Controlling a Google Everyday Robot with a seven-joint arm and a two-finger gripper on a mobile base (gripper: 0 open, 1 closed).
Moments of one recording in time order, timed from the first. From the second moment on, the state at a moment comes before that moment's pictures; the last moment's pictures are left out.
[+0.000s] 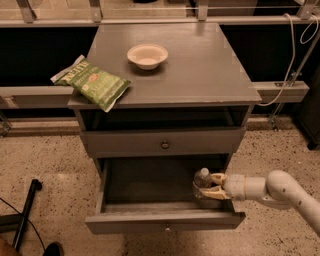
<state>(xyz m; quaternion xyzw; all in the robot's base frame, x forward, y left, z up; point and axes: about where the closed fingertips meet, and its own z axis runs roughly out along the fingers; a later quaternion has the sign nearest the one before) 0.561 -0.184 0.475 -0.51 0.66 0.30 0.46</state>
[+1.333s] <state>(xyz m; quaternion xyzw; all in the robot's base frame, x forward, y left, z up) 0.565 -0.185 0.452 -0.50 0.66 0.29 0.48</state>
